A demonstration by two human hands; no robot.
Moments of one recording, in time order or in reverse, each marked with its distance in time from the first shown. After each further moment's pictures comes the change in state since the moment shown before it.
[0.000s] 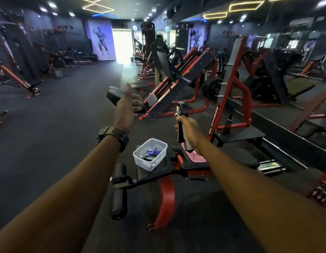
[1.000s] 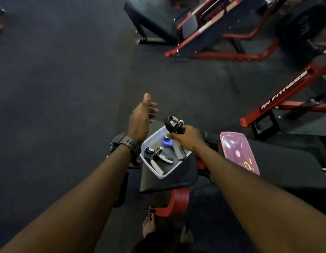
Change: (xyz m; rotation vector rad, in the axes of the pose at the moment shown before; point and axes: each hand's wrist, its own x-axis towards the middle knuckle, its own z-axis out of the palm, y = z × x) left_hand 0.349 -0.363 0.024 0.176 0.136 -0.444; right_hand 0.446 0.272 0.172 -0.645 -0.460 0.286
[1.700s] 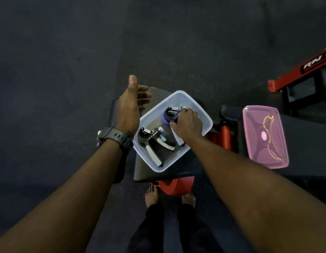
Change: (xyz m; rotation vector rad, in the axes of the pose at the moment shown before) left_hand 0.088 -0.122 0.033 0.002 0.114 -0.204; right_hand 0.137 0.106 0.099 -0.646 0.086 -0.062
